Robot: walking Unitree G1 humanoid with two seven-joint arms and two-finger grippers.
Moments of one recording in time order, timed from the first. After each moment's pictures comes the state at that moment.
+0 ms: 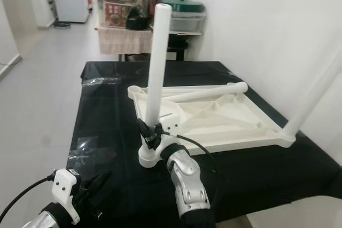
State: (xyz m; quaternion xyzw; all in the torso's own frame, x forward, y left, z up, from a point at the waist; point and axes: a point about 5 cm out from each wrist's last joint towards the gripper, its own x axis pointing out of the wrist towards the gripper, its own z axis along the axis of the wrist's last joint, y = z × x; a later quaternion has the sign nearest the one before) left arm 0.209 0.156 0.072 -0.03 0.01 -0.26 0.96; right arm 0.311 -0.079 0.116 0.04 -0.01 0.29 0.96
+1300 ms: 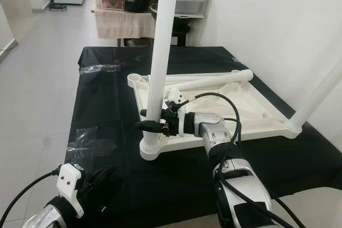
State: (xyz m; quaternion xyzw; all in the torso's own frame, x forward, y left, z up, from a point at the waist) left arm 0.218 0.152 0.073 -0.03 0.00 -0.27 0.96; right arm 0.360 -0.132 0.164 -0.02 0.05 0.60 0.80
